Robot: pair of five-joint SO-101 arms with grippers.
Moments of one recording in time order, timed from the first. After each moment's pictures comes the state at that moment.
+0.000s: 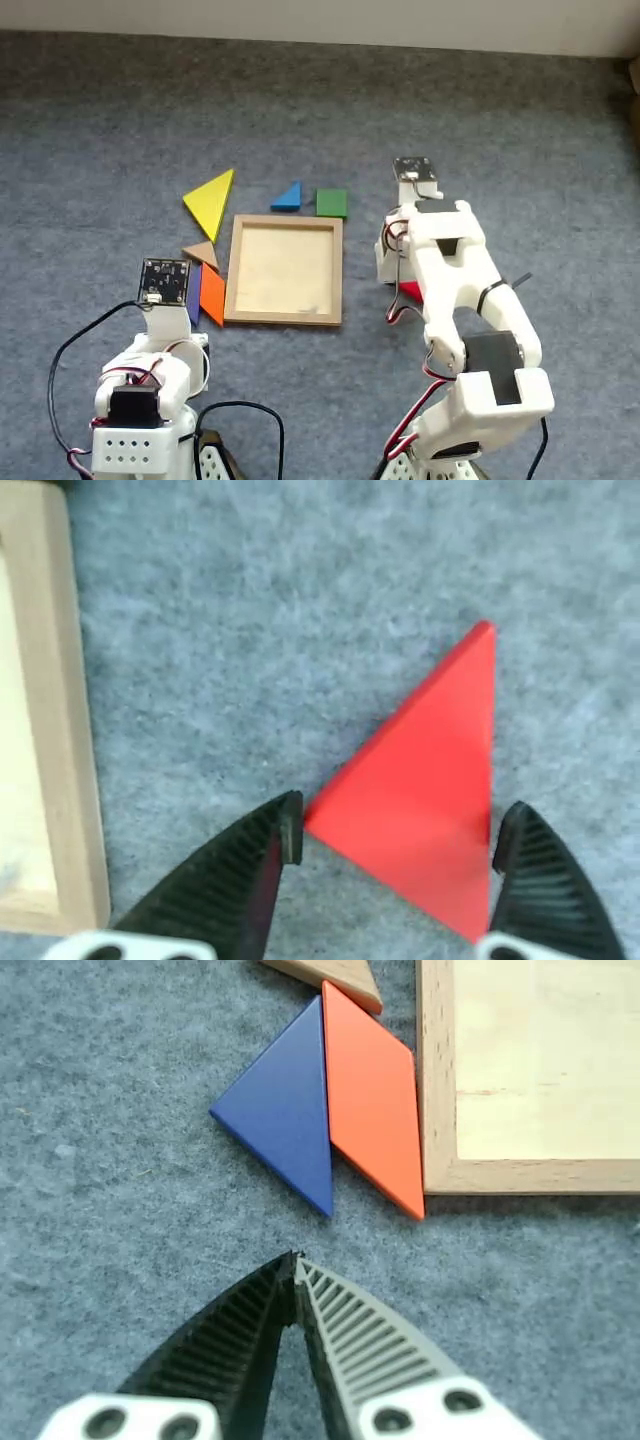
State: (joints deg) left arm -5.7 -102.4 96.0 75.3 5.3; right arm -12.0 5.6 26.4 59.1 2.1
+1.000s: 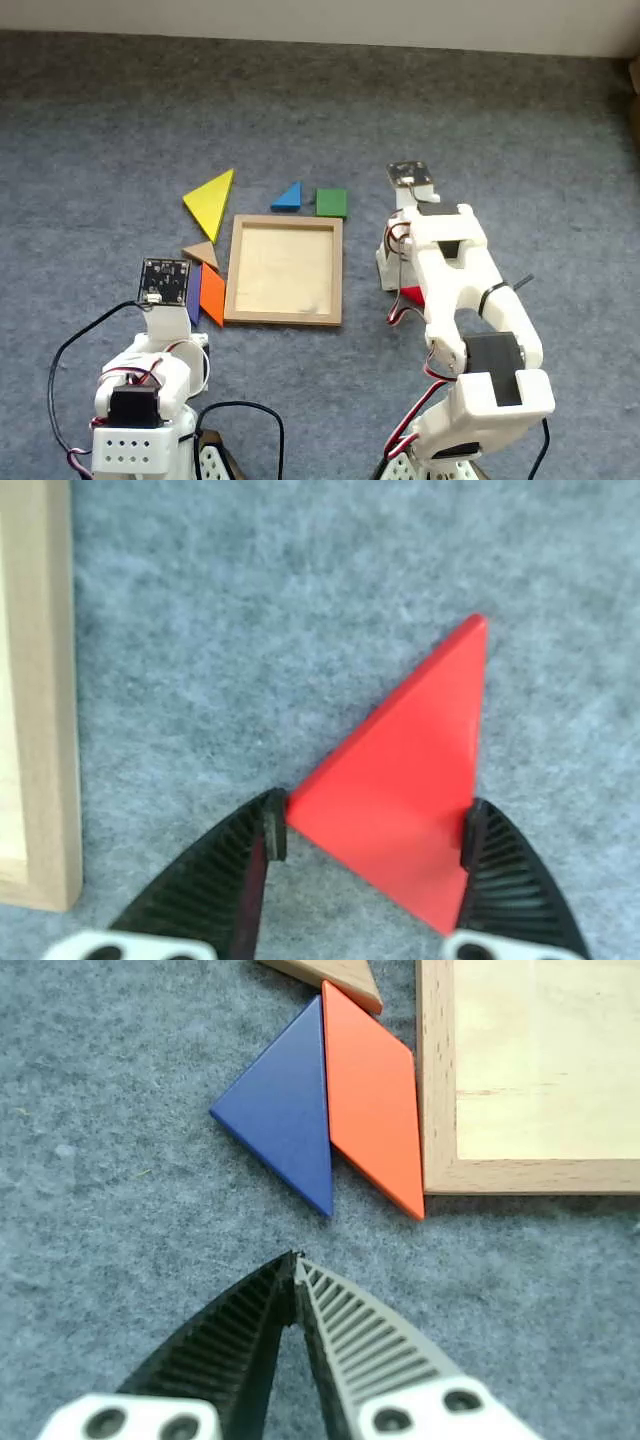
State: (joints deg) left arm -5.7 -102.4 96.0 75.3 5.3; right arm -11.5 5.6 27.8 59.1 8.0
